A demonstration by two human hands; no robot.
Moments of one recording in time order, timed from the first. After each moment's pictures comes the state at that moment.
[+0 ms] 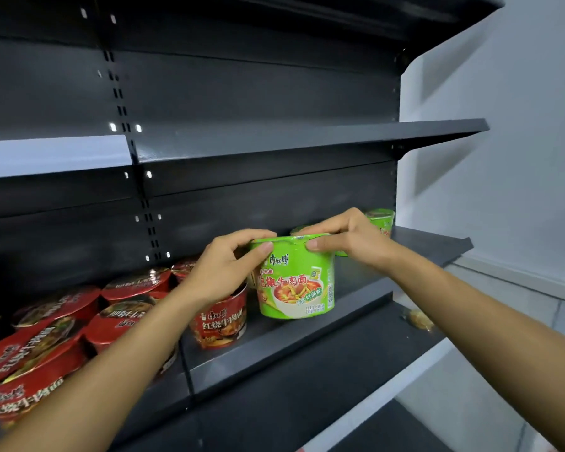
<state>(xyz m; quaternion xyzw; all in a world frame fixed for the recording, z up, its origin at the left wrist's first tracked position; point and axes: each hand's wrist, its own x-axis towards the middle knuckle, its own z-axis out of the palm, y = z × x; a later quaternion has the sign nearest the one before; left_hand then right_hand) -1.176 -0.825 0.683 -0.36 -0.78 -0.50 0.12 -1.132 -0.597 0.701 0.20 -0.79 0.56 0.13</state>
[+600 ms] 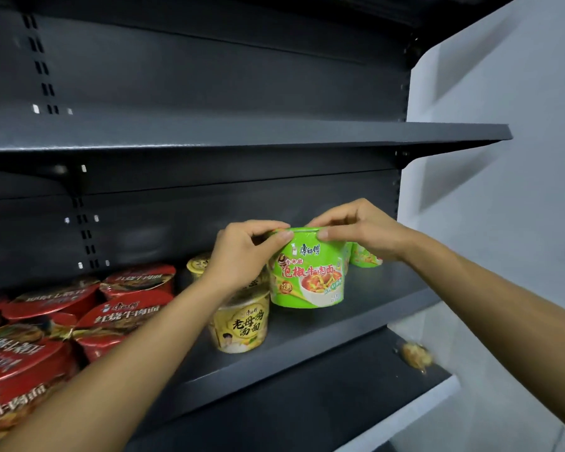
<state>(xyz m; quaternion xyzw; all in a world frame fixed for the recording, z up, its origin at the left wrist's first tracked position) -1.253 -0.669 0.682 -0.29 -0.77 -0.53 0.21 -1.228 -0.446 0.716 0.25 -0.82 0.52 0.08</state>
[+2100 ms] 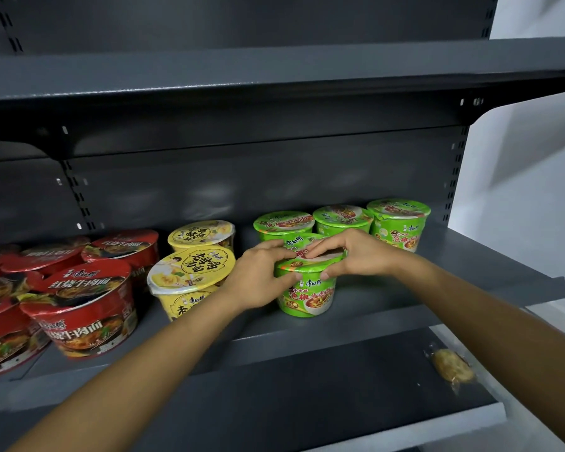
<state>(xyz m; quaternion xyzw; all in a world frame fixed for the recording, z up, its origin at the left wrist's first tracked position) -1.312 -0.568 0.605 -0.17 -0.96 -0.20 0.14 -1.359 -0.355 0.623 0.30 -0.89 0.34 -0.04</state>
